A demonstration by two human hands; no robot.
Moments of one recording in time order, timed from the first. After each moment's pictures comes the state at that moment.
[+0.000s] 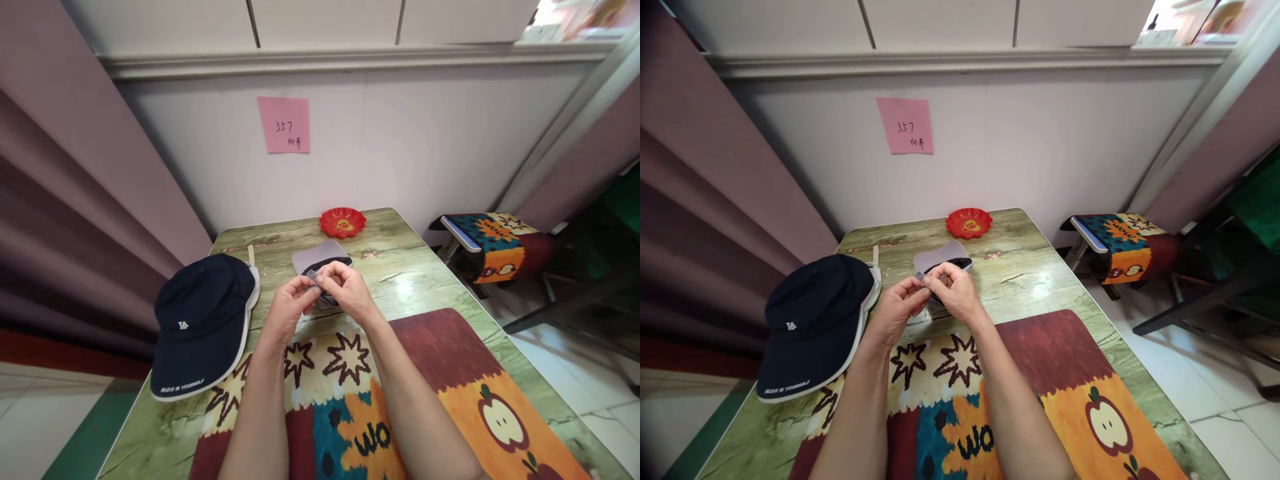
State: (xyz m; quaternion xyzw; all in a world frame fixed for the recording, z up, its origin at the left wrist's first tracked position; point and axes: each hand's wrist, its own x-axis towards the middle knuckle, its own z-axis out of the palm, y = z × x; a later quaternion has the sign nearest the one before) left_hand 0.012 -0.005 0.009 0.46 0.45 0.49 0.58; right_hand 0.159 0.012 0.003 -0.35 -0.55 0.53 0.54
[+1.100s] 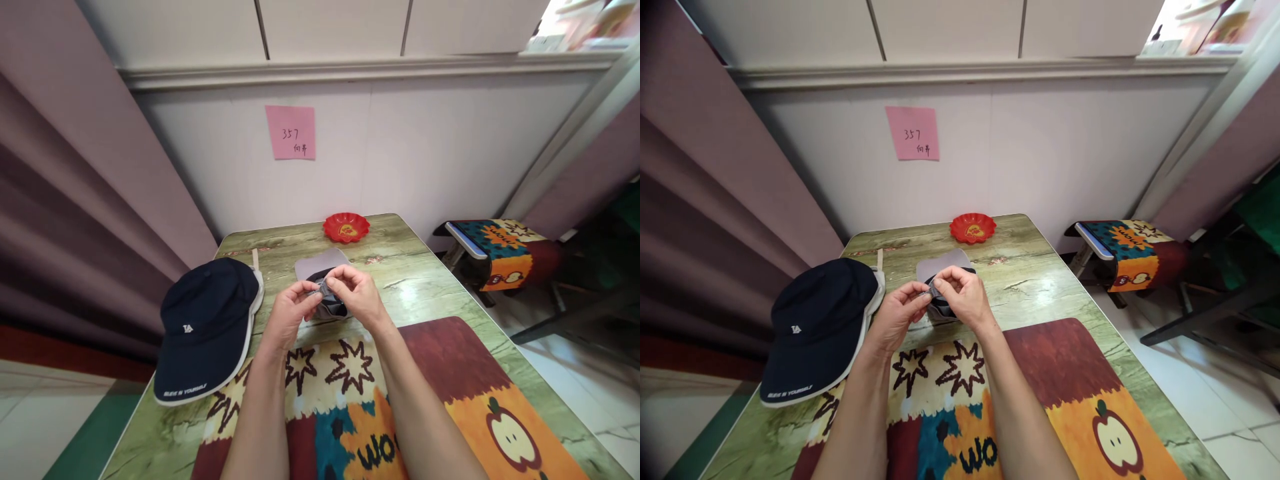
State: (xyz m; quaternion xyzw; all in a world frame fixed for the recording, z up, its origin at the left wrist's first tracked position) left_hand 0.005 -0.005 0.008 0.45 0.46 0.50 0.58; right_hand 0.167 0.008 0.015 -0.38 -0.58 0.47 0.55
